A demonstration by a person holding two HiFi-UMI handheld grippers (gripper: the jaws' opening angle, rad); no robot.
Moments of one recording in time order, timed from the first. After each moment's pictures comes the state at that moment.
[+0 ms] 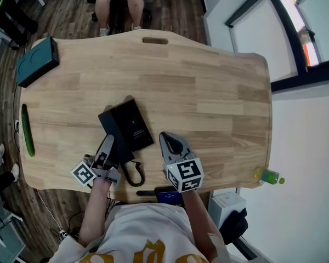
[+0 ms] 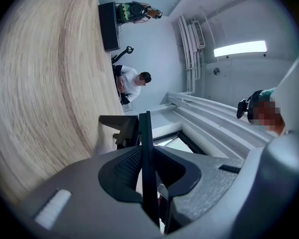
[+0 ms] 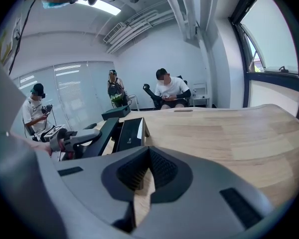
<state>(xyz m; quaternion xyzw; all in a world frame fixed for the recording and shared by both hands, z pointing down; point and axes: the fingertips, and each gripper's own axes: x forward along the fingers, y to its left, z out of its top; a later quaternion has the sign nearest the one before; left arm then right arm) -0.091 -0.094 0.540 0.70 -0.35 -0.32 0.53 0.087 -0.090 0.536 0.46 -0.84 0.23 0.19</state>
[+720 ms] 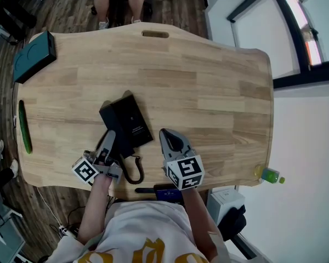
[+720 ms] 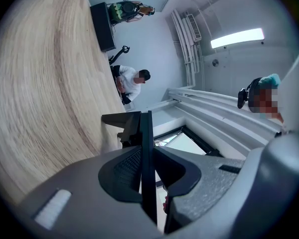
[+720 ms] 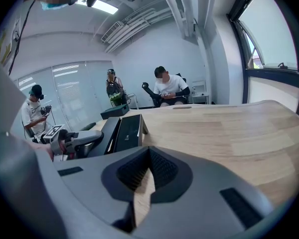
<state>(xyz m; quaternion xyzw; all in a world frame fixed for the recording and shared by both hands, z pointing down) -0.082 -0.096 0.553 0.72 -0.37 -0.29 0.52 0.091 -0.090 0.546 0.46 -0.83 0.24 0.19</state>
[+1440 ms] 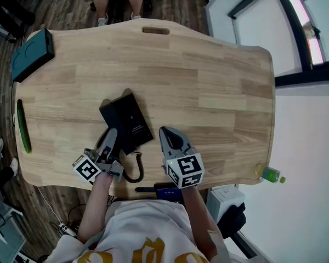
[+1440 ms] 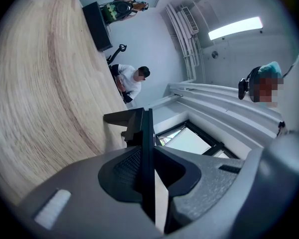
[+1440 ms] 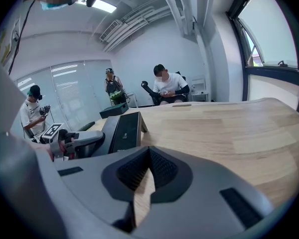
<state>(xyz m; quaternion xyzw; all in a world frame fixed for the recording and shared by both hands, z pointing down) -0.077 -0.099 0.565 0.73 -0.39 -0.25 0.51 0.089 -0.094 0.554 0.46 -0.83 0.25 0.19</state>
